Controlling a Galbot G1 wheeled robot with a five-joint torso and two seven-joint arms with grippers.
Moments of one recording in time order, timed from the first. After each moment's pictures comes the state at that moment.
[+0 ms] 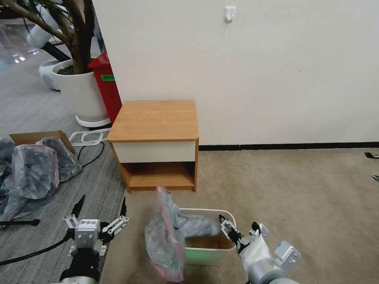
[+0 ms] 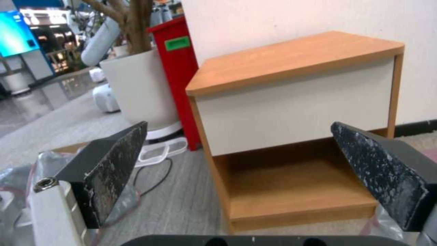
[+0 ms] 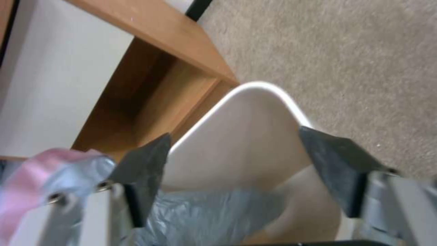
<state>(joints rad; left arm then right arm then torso) 2.12 -1.41 -0.60 -2.50 0.06 -0.07 -0.17 -1.78 1.30 0.23 2.38 1.07 -0.23 0.68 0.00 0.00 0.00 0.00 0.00</state>
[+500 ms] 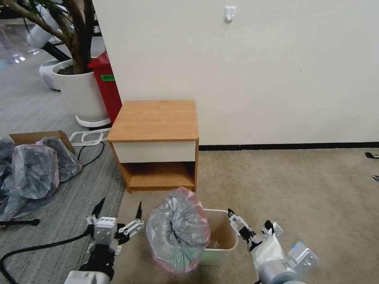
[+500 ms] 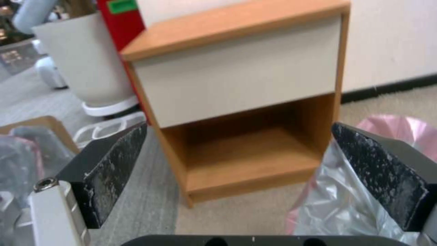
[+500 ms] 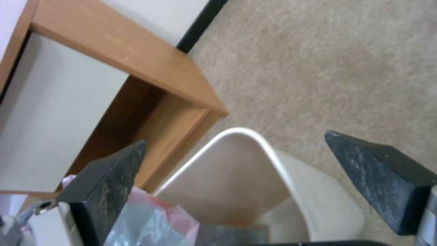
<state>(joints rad) 1.99 -1.23 -0.44 -2.45 0.01 0.15 -0.24 -1.80 1.32 0.26 2.42 1.01 -0.21 0.72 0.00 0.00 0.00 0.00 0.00</state>
